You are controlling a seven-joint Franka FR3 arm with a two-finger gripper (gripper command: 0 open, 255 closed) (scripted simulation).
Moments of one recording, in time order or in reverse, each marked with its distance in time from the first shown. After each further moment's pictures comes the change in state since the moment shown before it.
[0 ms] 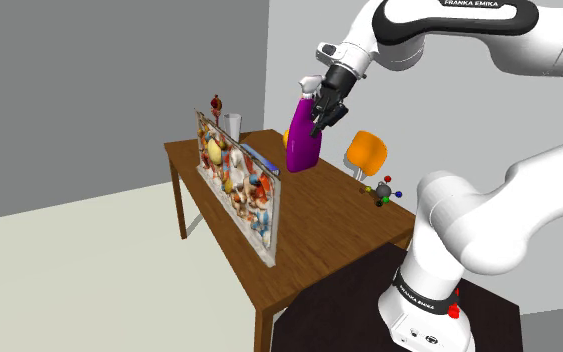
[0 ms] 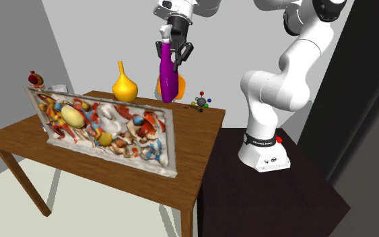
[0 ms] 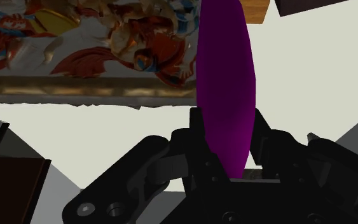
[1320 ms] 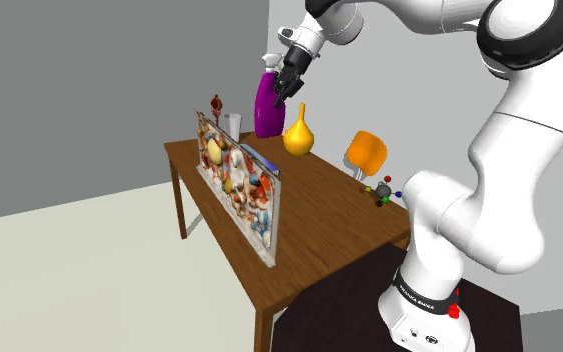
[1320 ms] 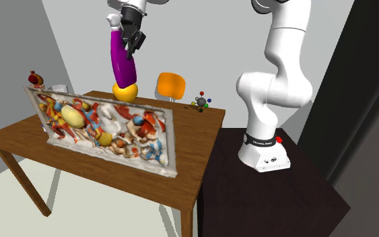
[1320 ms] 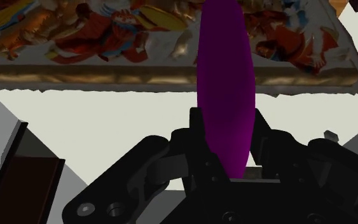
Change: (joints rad) arm 0.474 0.623 -0.579 0.630 0.267 -0.101 -0.295
